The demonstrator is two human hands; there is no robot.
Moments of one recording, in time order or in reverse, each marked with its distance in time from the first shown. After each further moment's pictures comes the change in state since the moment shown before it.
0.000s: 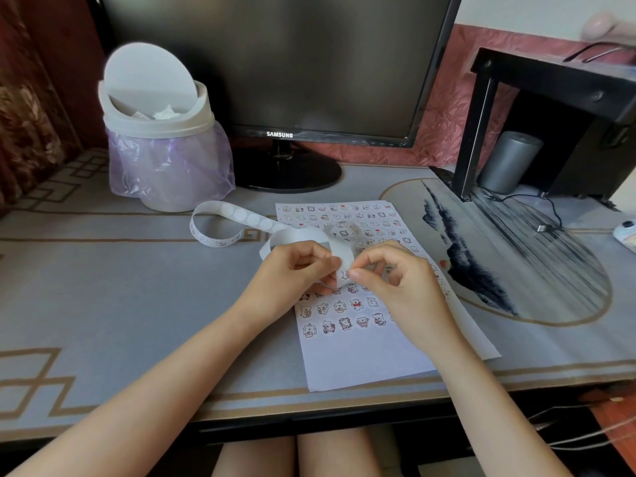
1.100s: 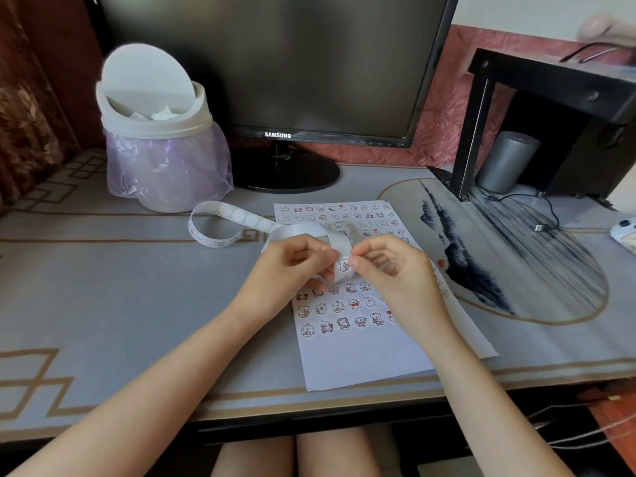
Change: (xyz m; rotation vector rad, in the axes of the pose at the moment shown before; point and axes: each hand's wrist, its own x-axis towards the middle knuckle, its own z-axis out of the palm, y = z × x) left_hand 0.000 0.004 0.000 -0.052 0.032 0.049; right_hand 0.008 -0.001 0.004 0.147 0.072 0.034
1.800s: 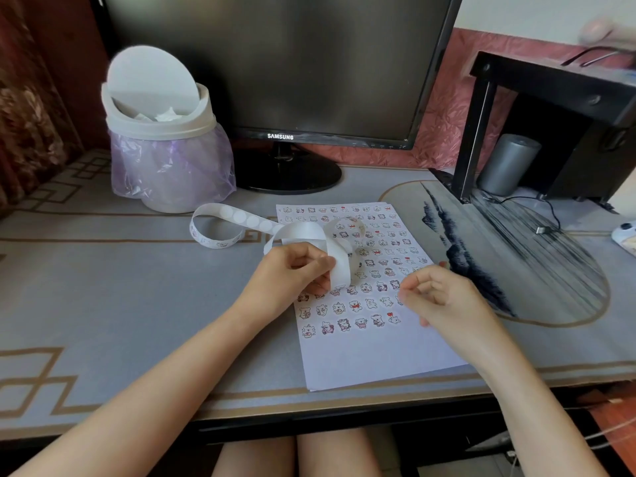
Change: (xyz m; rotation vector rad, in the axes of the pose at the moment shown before) left_hand 0.002 -0.006 -0.003 0.086 0.027 -0.115; right_hand -0.024 0.013 -0.049 -0.213 -0.051 0.283
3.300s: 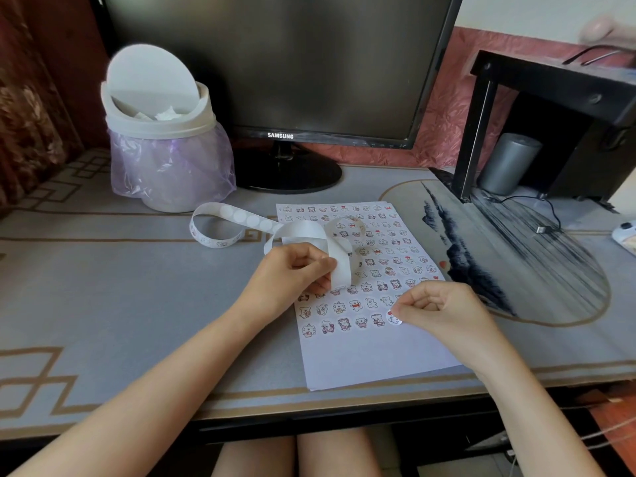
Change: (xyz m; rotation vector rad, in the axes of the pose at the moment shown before) left_hand 0.000 -0.001 0.000 0.000 -0.010 0.006; right_hand -0.006 -0.005 0.003 0.014 -0.017 0.088
